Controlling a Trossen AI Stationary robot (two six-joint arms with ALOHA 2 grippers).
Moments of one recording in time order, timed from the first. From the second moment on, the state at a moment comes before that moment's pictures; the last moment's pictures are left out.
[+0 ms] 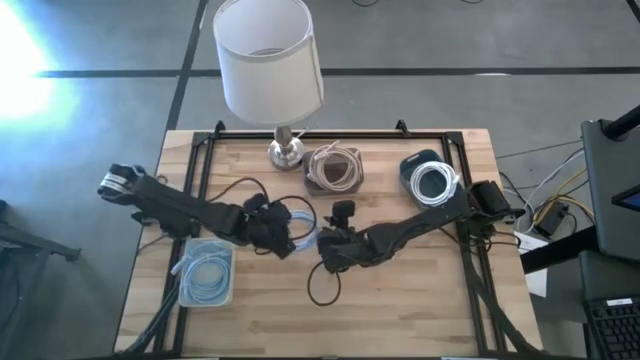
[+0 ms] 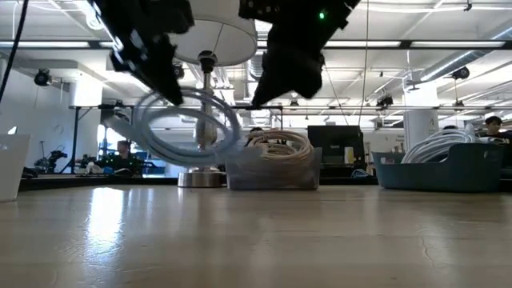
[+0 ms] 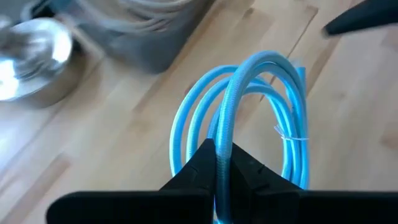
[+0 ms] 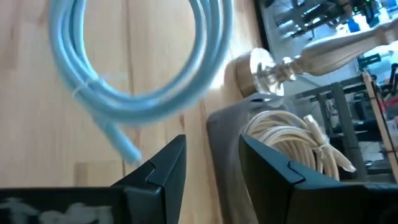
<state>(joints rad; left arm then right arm) -0.29 1.41 1.03 -0.69 -0.57 -0.74 0.31 1.92 1.42 -0.52 0.82 -0.03</state>
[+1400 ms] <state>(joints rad) -0.69 1.36 1.33 -1.57 0.31 -1.49 0.30 1.86 1.37 -0.52 0.81 0.00</state>
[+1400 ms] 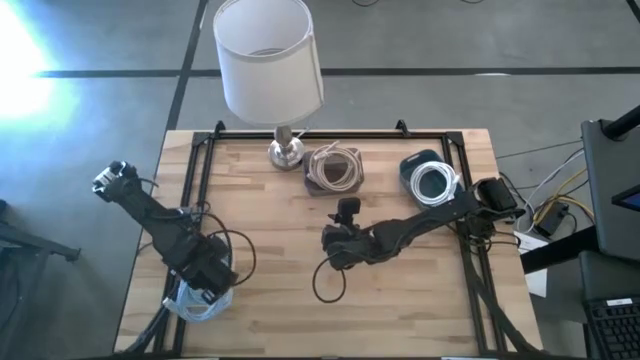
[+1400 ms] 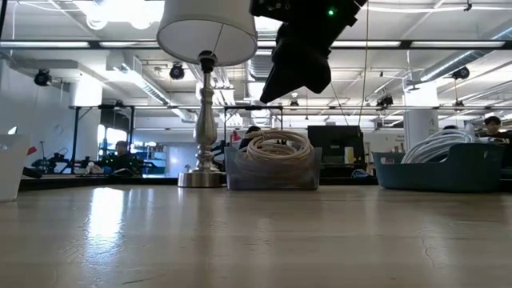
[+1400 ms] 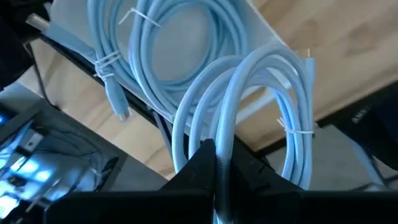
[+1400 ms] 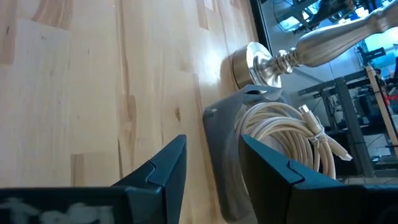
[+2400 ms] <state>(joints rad) -0.69 1.13 0.98 -1.56 0.34 -1.80 0.29 1.87 1.37 -0.51 0.81 -0.04</state>
